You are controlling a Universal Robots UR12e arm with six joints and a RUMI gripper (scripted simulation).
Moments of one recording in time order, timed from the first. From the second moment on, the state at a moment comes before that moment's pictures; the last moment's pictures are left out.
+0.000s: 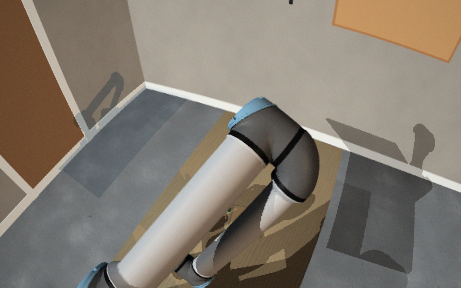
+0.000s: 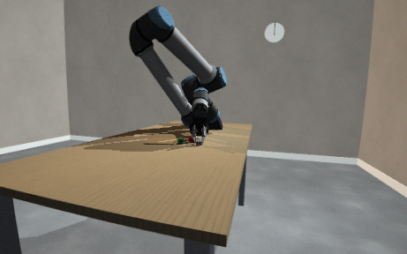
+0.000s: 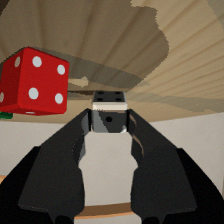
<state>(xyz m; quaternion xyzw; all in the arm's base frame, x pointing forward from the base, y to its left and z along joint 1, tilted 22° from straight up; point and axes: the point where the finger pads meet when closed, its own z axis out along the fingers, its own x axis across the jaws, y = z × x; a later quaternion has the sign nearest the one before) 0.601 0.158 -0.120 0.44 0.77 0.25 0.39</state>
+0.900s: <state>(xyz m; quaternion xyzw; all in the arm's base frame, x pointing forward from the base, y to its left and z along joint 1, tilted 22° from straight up) 0.601 0.159 -0.120 0.44 0.77 0.25 0.39</state>
